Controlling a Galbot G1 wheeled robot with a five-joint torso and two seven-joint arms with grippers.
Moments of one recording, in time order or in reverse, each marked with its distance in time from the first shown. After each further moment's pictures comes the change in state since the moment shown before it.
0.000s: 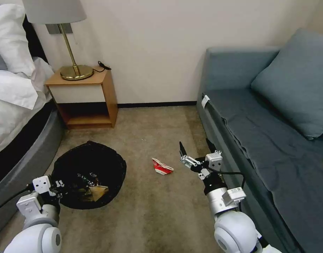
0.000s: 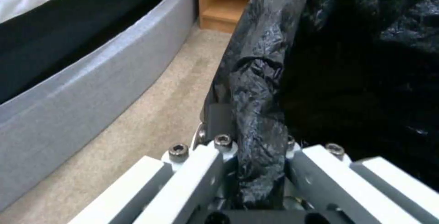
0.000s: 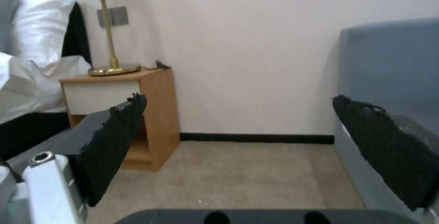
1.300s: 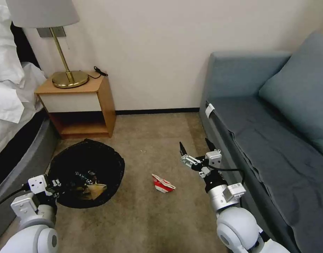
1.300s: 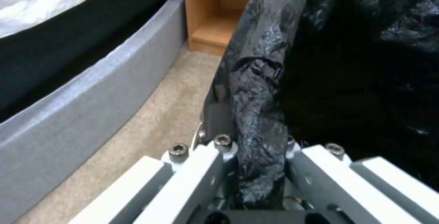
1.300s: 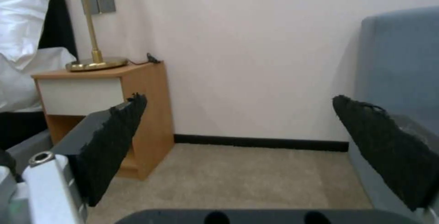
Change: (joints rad) left arm 0.005 0.000 -0.021 -0.026 -0.017 0.002 0.001; right arm 0.044 -0.042 -0.015 -0.028 0.057 -0.012 -0.006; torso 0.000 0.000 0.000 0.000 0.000
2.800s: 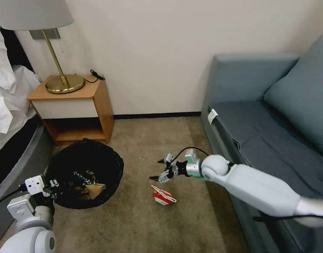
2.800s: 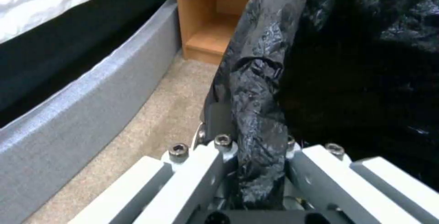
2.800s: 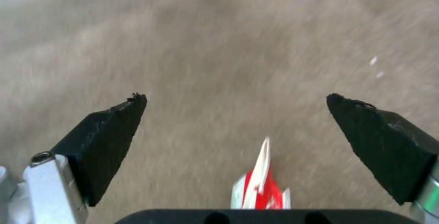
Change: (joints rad) left arm 0.018 0.000 -0.008 -0.005 -0.004 -0.020 0.004; right arm 1.042 -0.090 -0.894 -0.822 0.407 -0.293 -0.904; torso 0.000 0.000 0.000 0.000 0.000
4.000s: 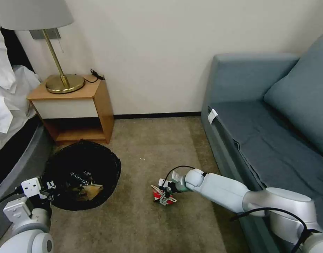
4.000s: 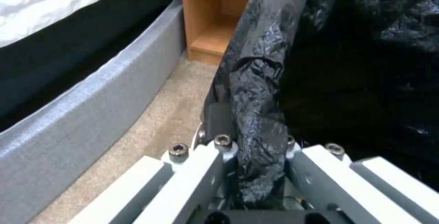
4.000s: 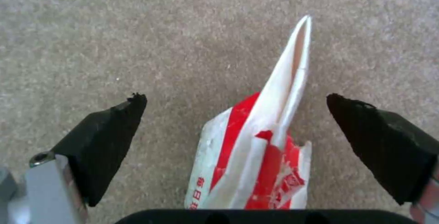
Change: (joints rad) left arm 0.009 0.000 -0.018 0.005 -0.007 -0.018 0.004; right arm -0.038 0.309 -0.190 -0.520 -0.209 0.199 0.026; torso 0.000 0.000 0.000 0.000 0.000
